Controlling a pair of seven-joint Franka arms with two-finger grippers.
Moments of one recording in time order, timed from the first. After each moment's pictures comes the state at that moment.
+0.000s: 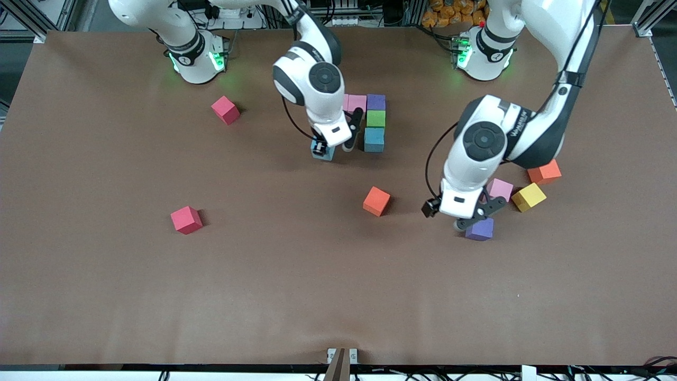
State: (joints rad) left arm -0.25 0.40 -0.19 -1.75 0.19 2.15 -1.03; right arm 1.01 0.48 -0.11 -1.83 0.08 2.21 -0.44
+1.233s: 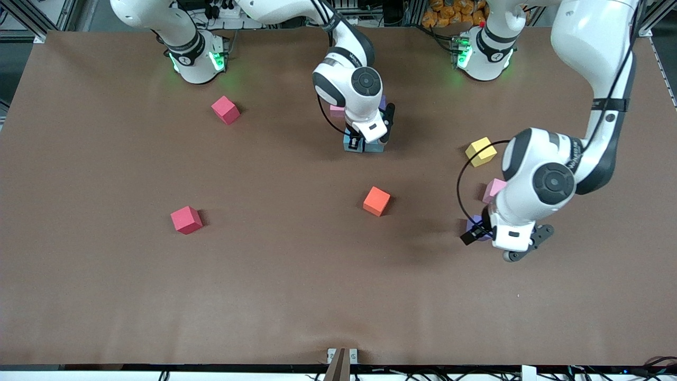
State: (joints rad) left arm -0.07 0.51 -0.18 -1.64 0.11 2.13 -0.79; right arm 1.08 0.68 -0.08 -1.61 0.16 2.18 -0.42
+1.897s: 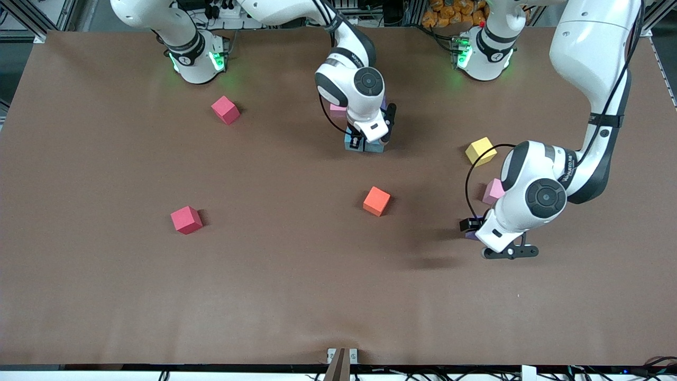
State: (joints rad) left arm -0.07 0.56 -0.18 -1.67 0.17 2.13 -0.28; right arm 1.10 0.69 -0.08 -1.60 0.16 2.18 -0.40
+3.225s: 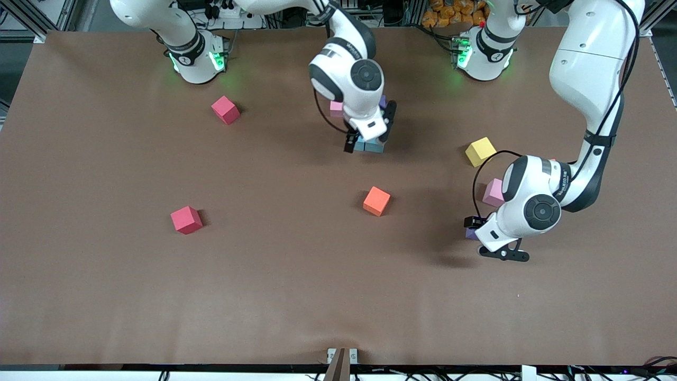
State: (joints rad) left arm -0.03 0.65 -0.18 -1.70 0.19 2.20 -0.14; right arm 1.02 0.60 -0.13 -1.55 0.16 2.01 -0.39
